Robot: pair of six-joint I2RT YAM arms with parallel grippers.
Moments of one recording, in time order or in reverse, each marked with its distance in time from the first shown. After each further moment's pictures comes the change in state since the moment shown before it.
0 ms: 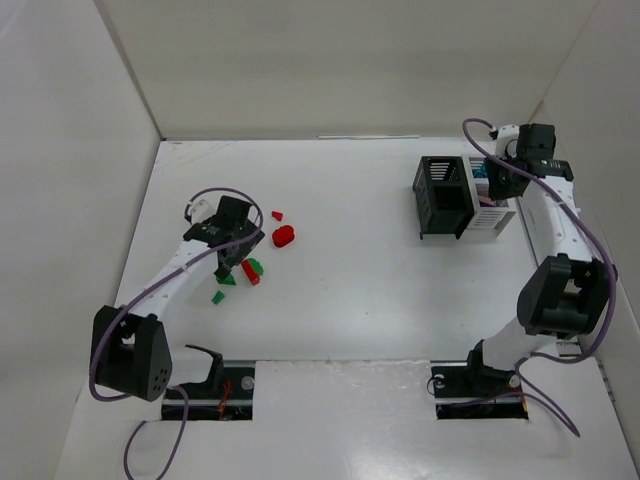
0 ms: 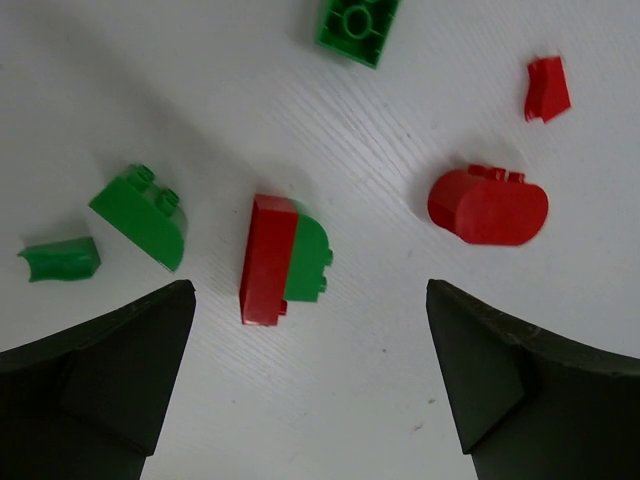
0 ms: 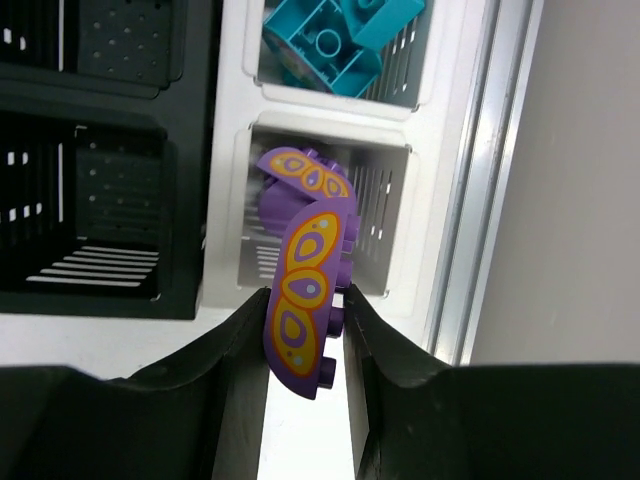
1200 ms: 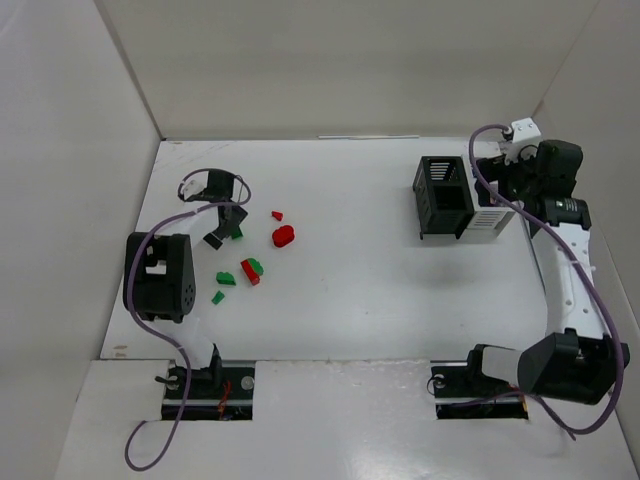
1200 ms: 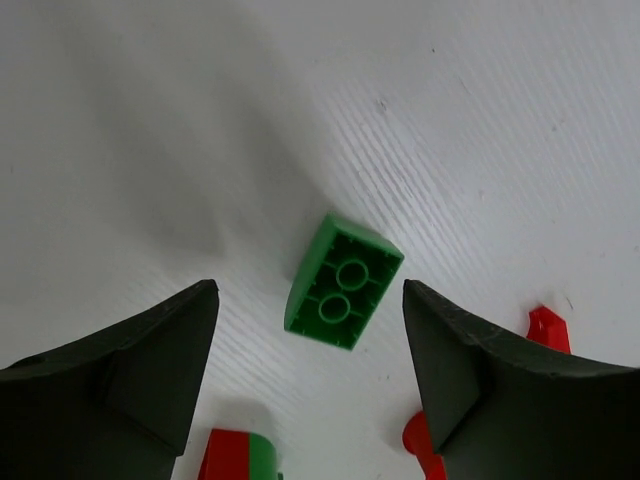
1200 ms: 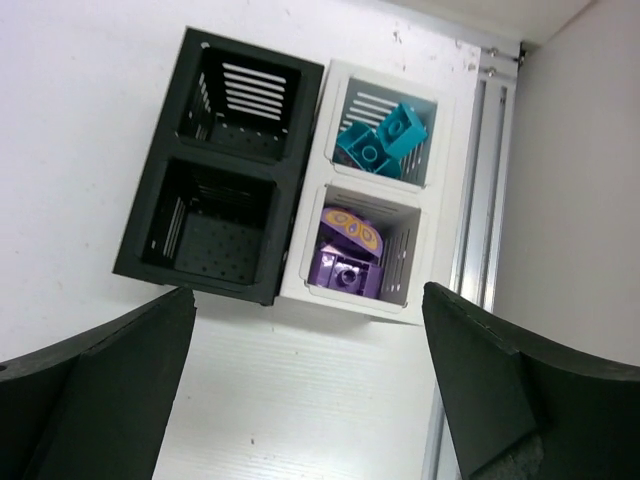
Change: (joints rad) left arm 0.249 0.440 0.201 0.222 0.035 0.133; right arm -0.008 -0.333 -0.203 0.210 -0.189 0.005
